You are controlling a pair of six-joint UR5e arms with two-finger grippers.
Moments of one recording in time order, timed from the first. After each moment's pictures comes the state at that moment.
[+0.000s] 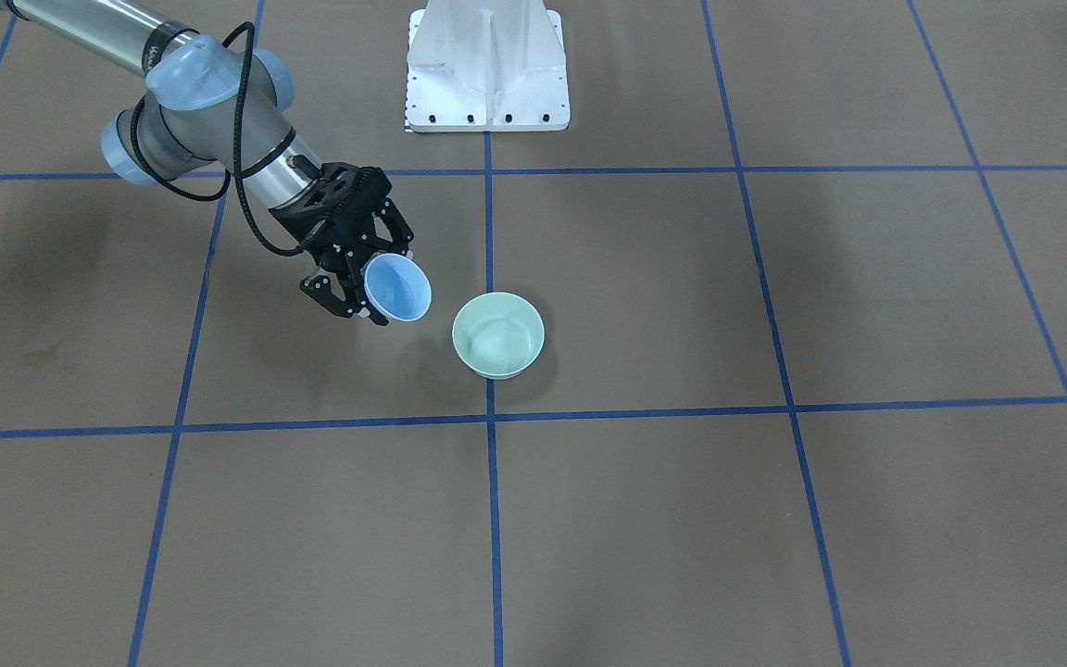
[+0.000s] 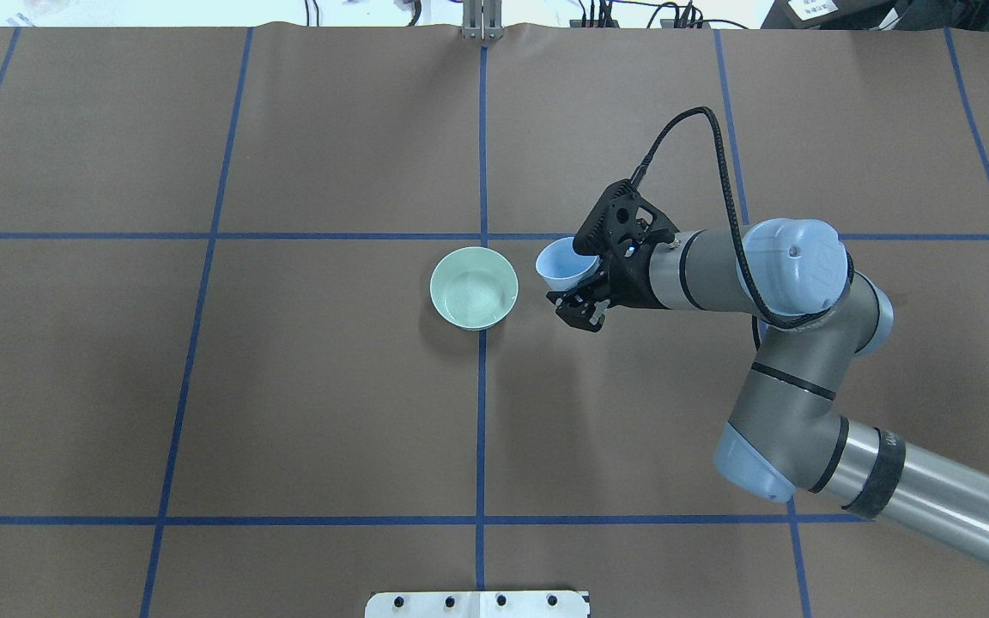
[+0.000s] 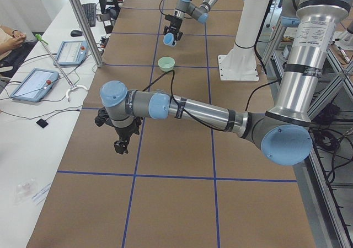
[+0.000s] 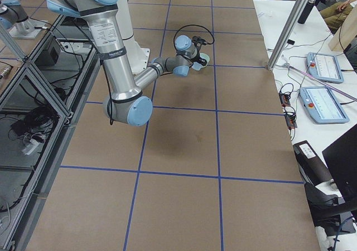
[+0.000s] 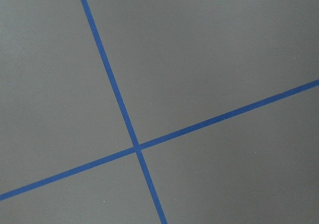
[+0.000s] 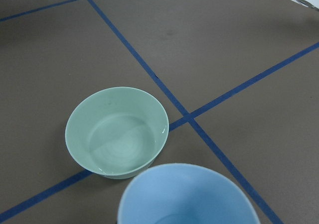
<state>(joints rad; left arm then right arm) -1.54 -1.78 -1.60 -1.42 -2.36 0.27 0.57 -1.15 1.69 -0.80 1.78 0.32</state>
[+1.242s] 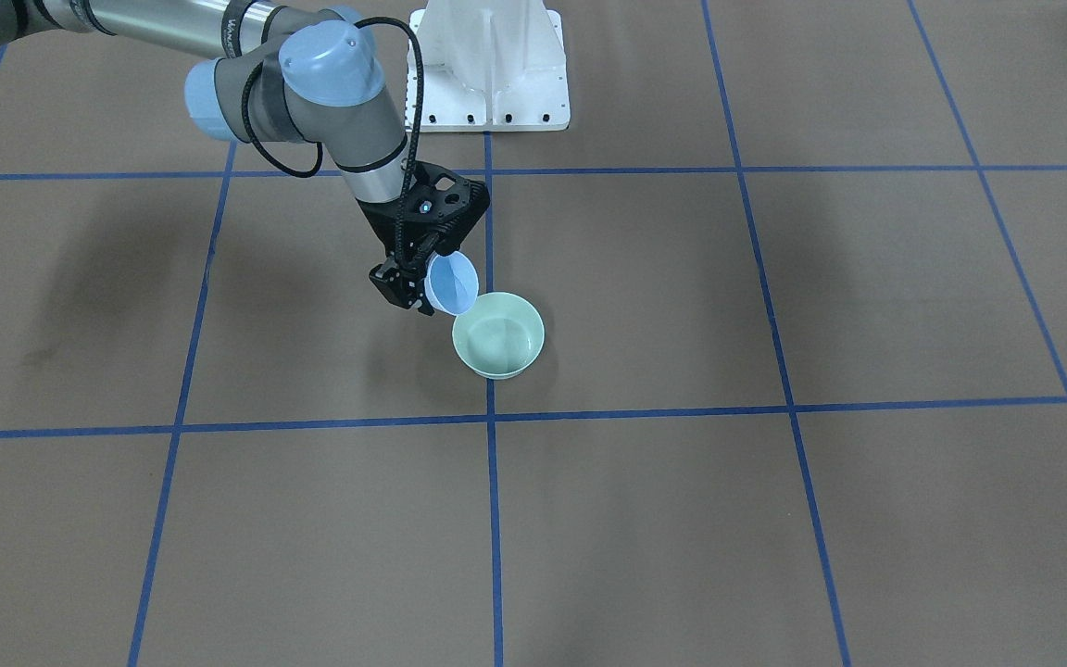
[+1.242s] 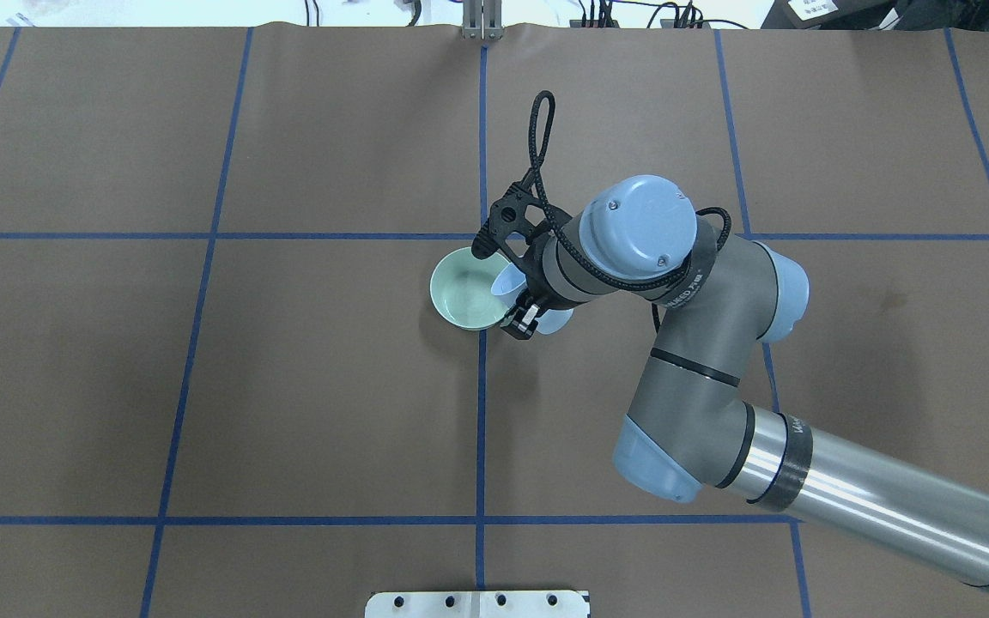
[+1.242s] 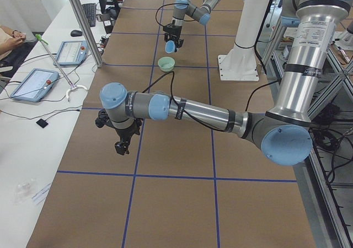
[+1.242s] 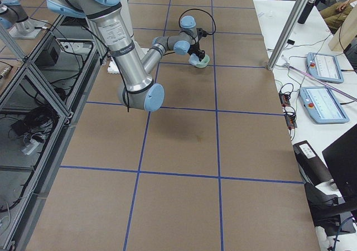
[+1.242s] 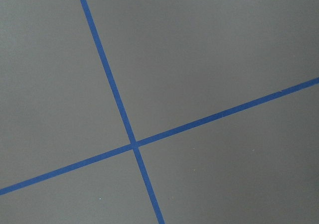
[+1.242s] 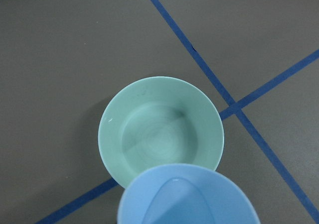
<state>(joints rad) -1.54 -1.77 -1.59 -1.41 -2.38 0.27 0.53 -0.94 1.68 -1.33 1.81 0.25</state>
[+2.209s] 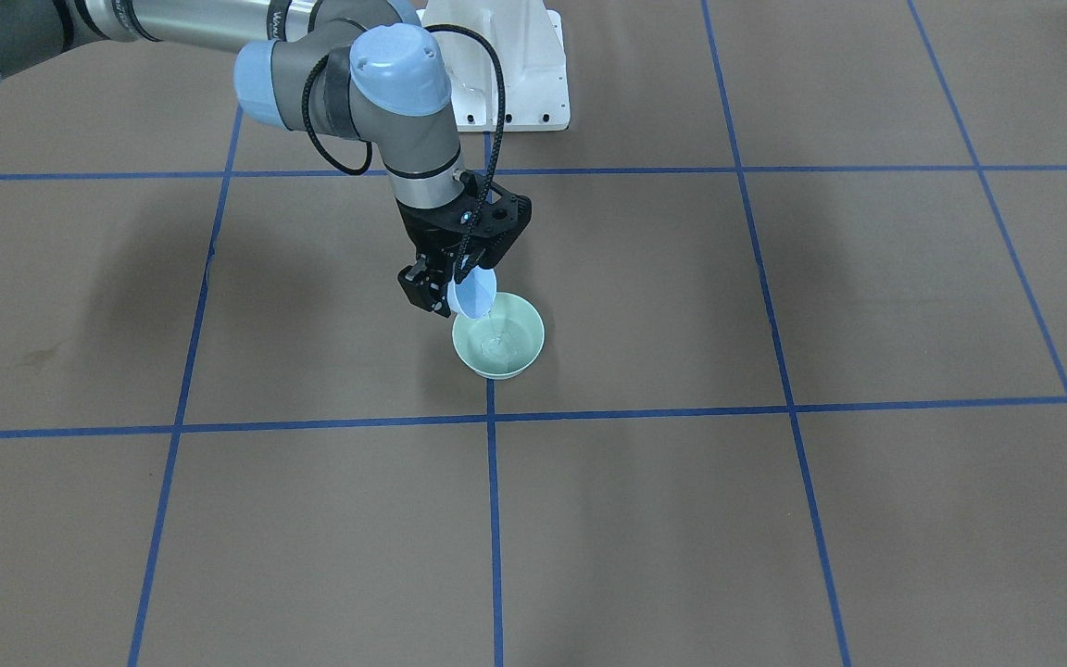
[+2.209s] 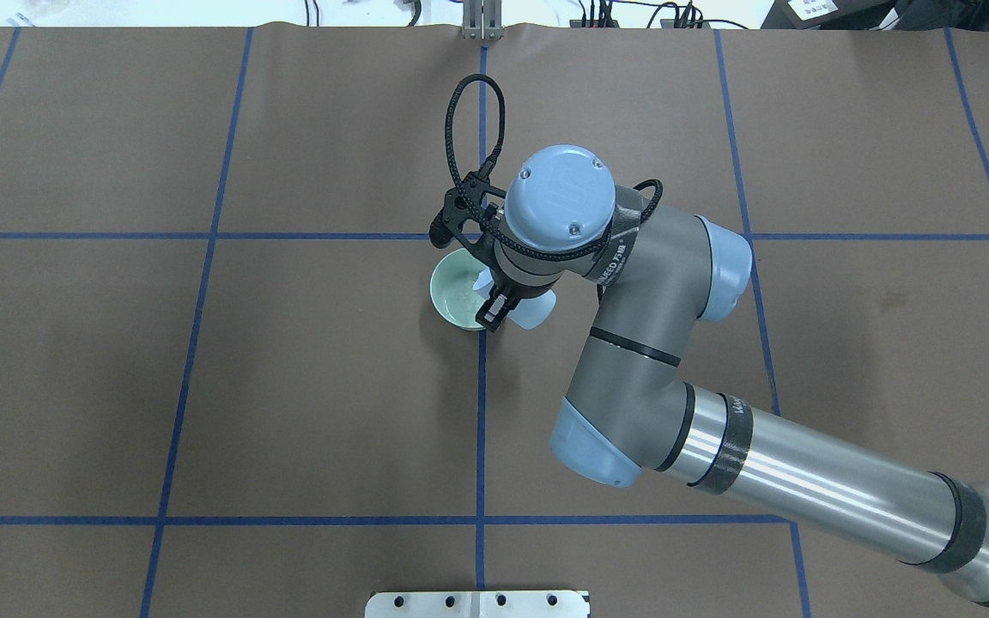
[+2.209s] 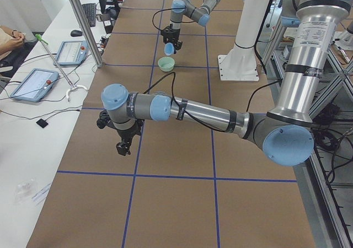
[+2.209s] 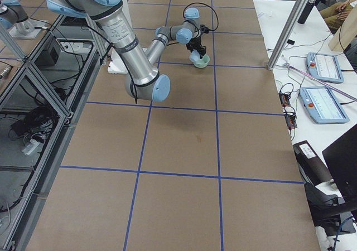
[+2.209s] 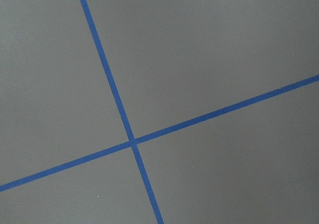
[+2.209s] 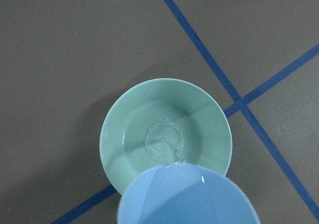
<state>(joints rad) -1.54 -1.77 -1.60 -1.41 -2.38 0.27 0.53 -0.80 1.62 -1.55 1.81 0.24</state>
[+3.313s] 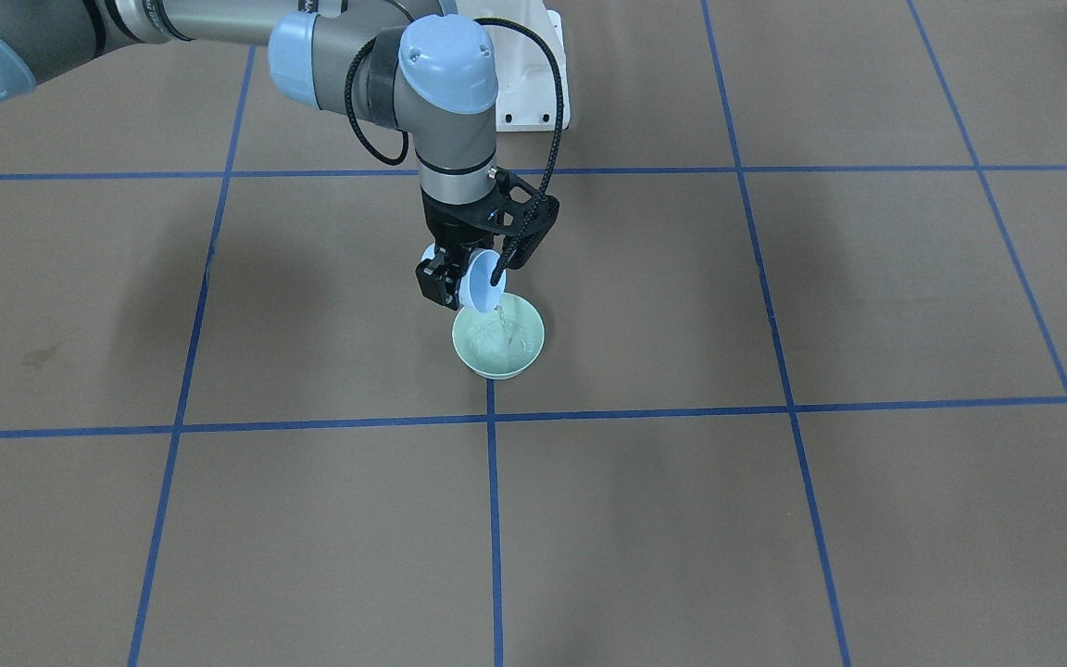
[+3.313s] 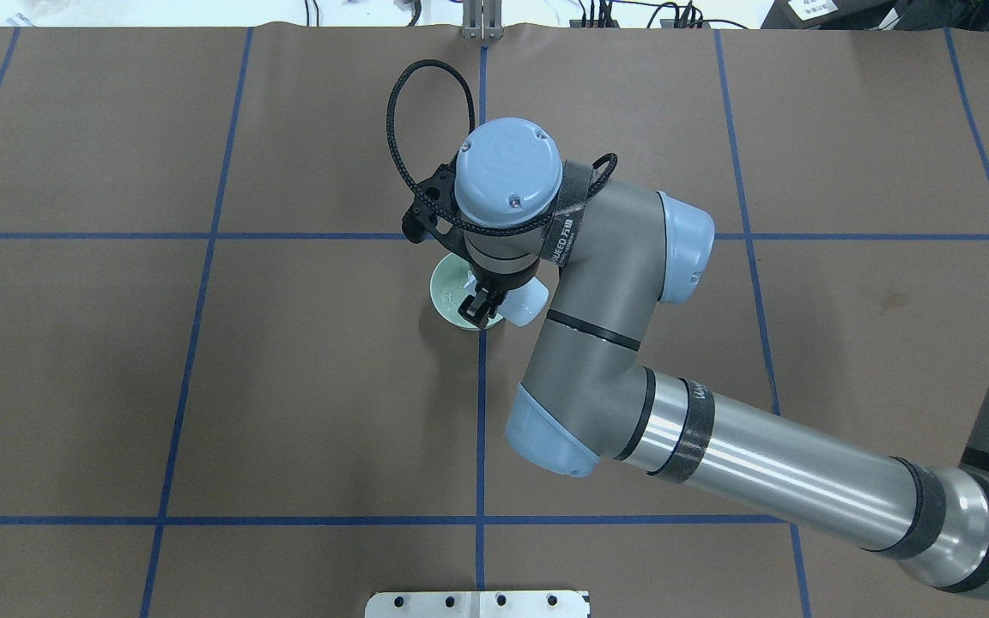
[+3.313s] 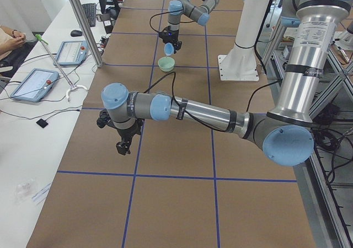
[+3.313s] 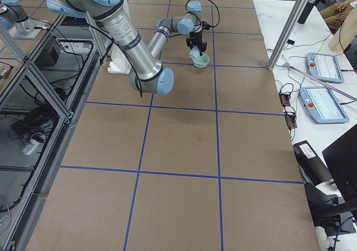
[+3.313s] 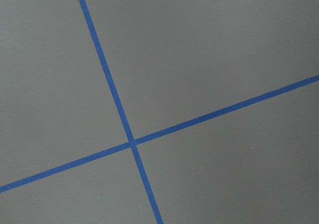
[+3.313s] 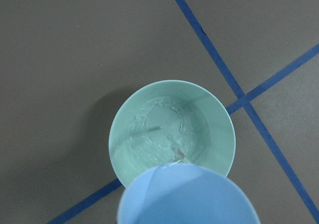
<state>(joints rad) -1.54 -1.77 -1.60 -1.41 -2.38 0.27 0.53 -0.72 1.59 -1.70 1.82 0.19</state>
